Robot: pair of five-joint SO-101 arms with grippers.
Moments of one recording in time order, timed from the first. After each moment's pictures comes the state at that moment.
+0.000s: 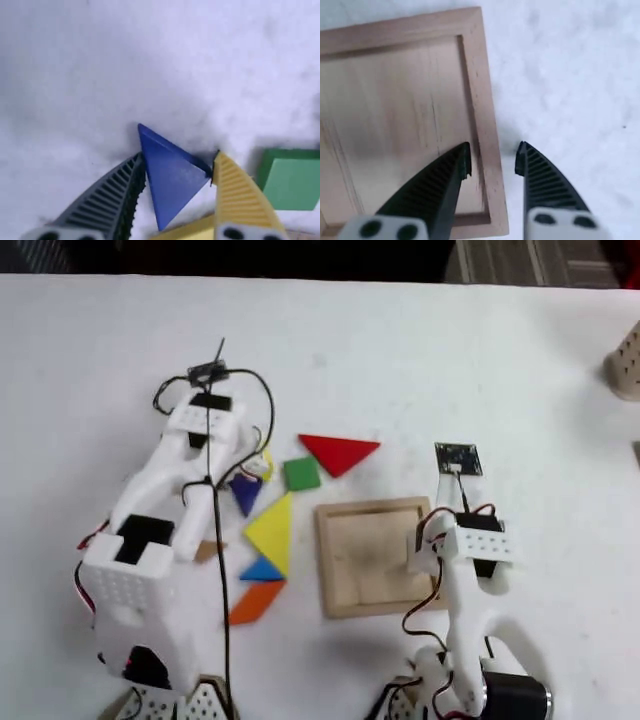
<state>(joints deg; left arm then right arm) 3.4 26.3 4.6 66.7 32.1 1.7 -24.0 61.7 51.3 6.7</state>
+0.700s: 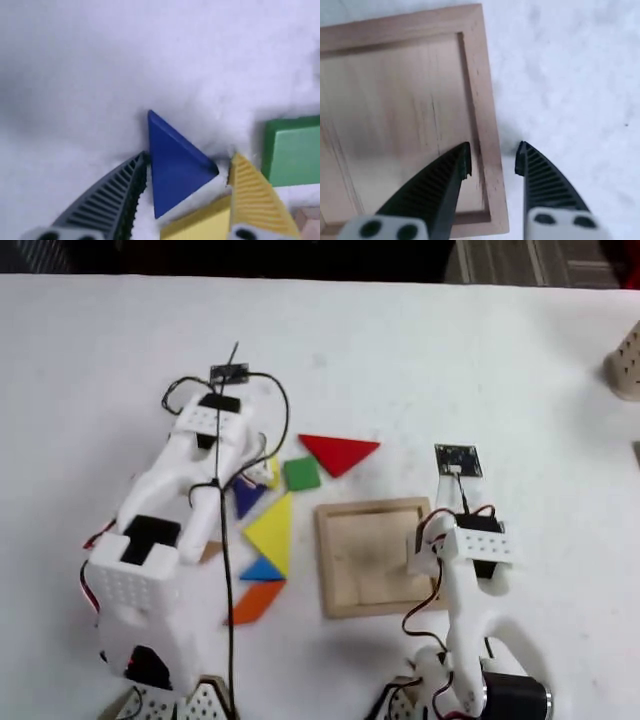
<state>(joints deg) 5.7 26.5 4.3 69.5 23.4 1.6 -24.1 62.2 51.3 6.7</state>
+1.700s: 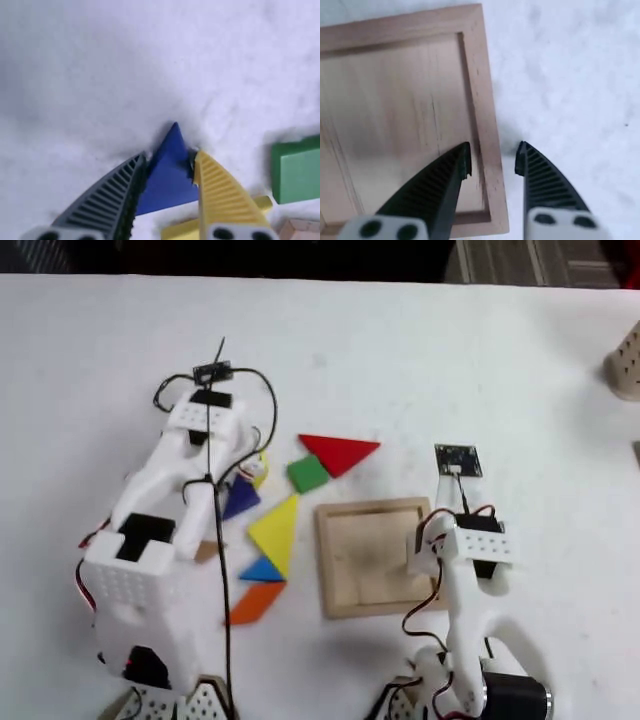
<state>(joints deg) 3.2 26.9 2.7 70.2 28.7 1.6 -24.1 62.2 51.3 6.7</state>
